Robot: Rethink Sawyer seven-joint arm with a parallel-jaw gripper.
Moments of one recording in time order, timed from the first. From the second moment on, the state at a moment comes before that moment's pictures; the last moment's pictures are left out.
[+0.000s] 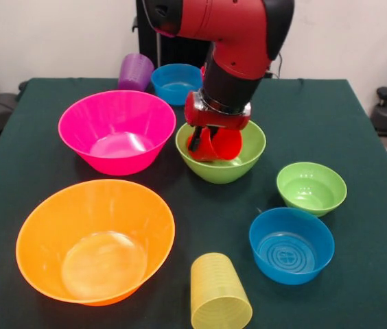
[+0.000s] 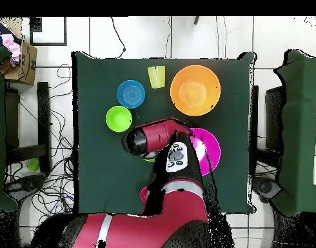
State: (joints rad) arm -0.11 -0.44 -0.04 1.51 -0.44 0.59 1.85
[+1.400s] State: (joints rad) arm -0.32 -0.81 0.27 1.77 -0.21 0.98 1.85
